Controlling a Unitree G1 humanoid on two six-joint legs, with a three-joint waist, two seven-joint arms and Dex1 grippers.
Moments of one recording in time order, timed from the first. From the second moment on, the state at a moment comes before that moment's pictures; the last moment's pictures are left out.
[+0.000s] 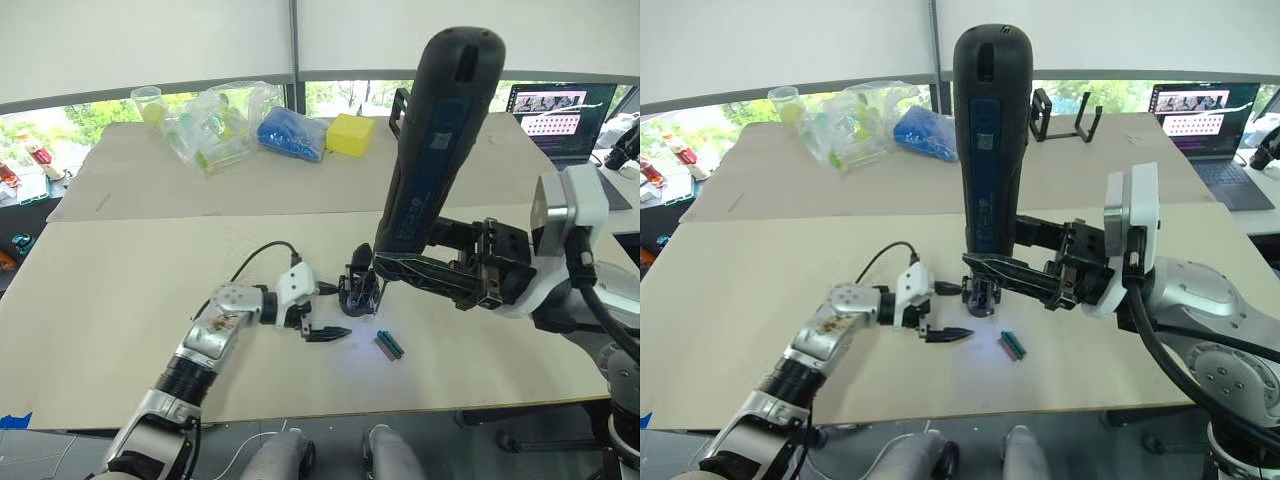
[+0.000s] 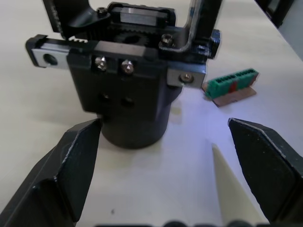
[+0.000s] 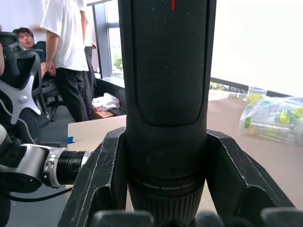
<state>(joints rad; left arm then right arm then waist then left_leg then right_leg) -0.48 0.34 -0.29 0.20 -0.17 0.19 -1.07 -0.35 -0.79 -0.21 -0.70 1.16 0.64 0.65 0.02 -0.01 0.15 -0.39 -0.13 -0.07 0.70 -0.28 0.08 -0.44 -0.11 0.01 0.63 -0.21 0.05</state>
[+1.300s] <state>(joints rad) -0.72 0.28 -0.24 0.69 -0.06 -0.10 -1.29 -0.34 -0.78 -0.18 -0.69 1.16 0.64 0.68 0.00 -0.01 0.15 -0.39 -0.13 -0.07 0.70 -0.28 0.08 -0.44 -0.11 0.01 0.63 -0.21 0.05</state>
